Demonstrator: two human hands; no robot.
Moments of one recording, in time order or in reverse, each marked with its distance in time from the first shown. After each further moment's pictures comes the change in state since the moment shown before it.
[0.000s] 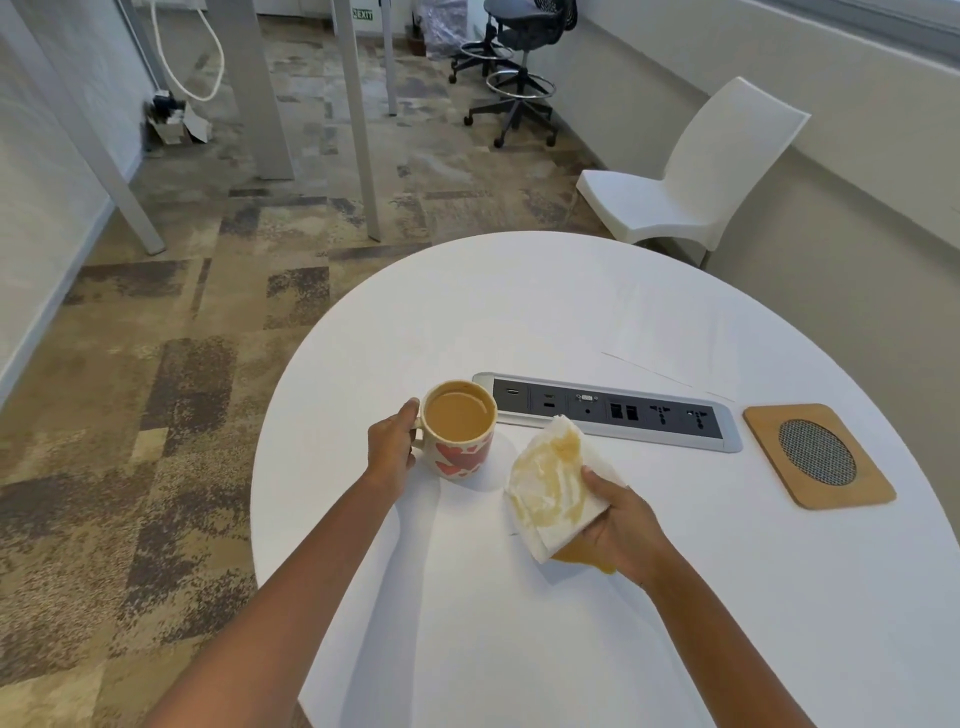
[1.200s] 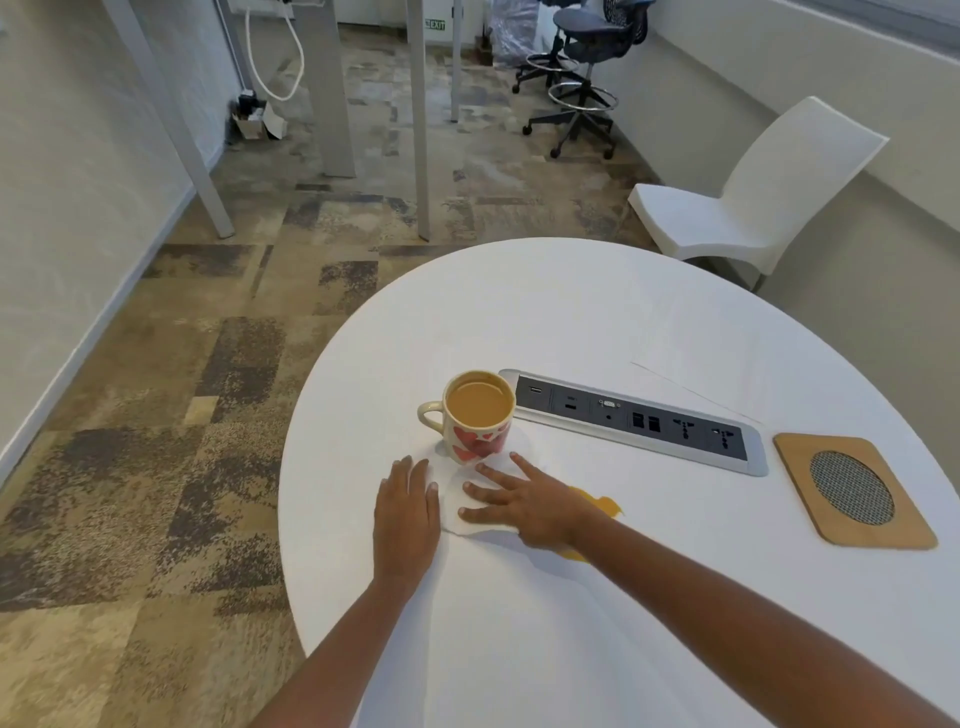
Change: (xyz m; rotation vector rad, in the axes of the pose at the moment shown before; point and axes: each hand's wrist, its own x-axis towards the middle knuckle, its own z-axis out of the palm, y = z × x) left_hand -0.064 -0.090 -0.028 1.007 0.182 0.569; right_hand 0.051 0.025 0.031 -2.532 -0.912 -0.732
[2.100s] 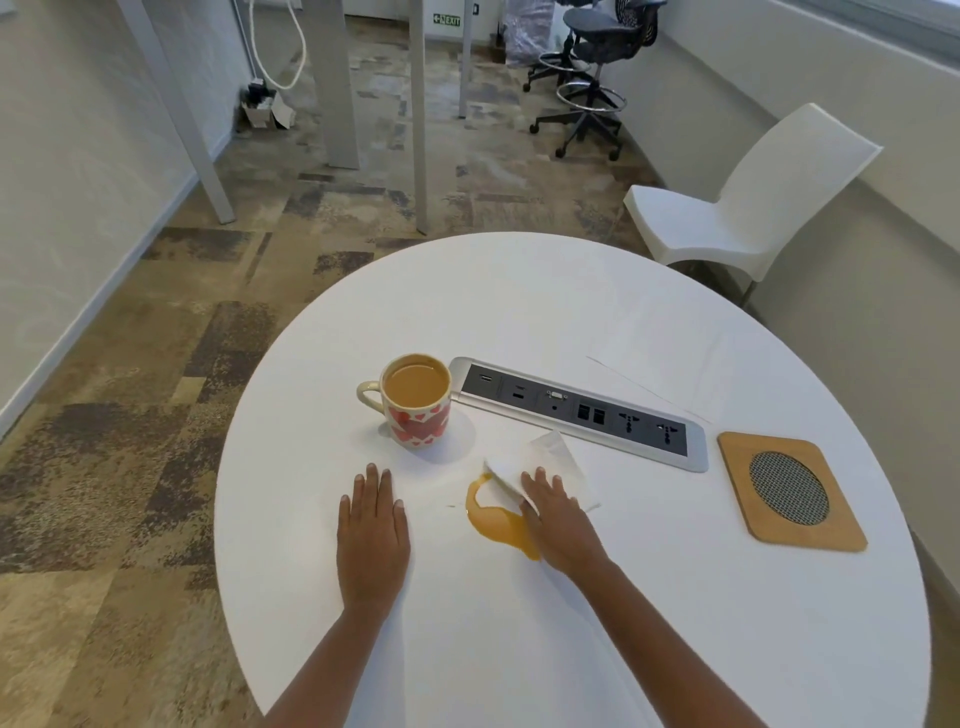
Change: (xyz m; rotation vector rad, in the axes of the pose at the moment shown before) left_hand -0.052 0.050 0.029 0.227 0.007 -0.142; right_hand -0.081 0.012 0.049 0.685 0.107 0.680
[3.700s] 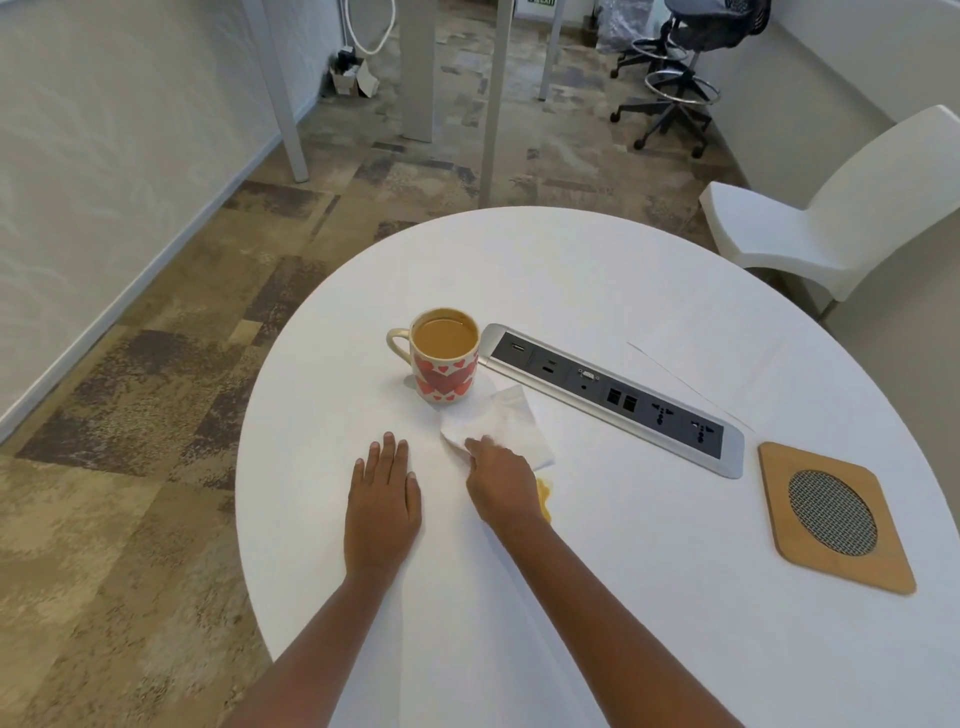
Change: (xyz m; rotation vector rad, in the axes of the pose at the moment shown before) left_hand -0.026 -0.002 0.018 -0.042 0.159 -0.007; right_hand 0.010 -0.063 0.016 -0.067 0.151 -0.226
